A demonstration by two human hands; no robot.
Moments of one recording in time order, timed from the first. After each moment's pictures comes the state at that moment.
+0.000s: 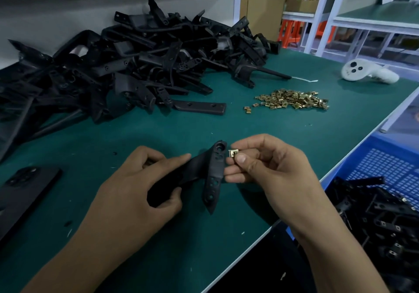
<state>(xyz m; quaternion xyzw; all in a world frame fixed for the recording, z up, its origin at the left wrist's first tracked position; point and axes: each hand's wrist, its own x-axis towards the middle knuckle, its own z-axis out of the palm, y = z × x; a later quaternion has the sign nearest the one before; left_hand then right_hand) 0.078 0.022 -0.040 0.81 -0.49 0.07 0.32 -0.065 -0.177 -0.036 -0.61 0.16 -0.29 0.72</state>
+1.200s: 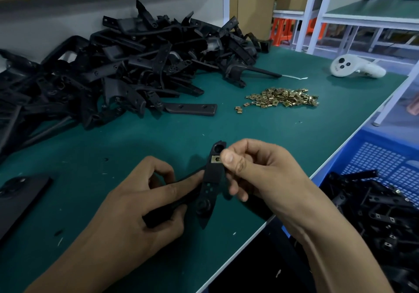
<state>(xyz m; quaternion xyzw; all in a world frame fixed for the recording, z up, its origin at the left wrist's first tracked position) 0.071 0.020 -0.038 0.74 -0.59 0.03 0.32 -0.071 -0.179 -0.026 -0.62 0.12 -0.21 0.74</state>
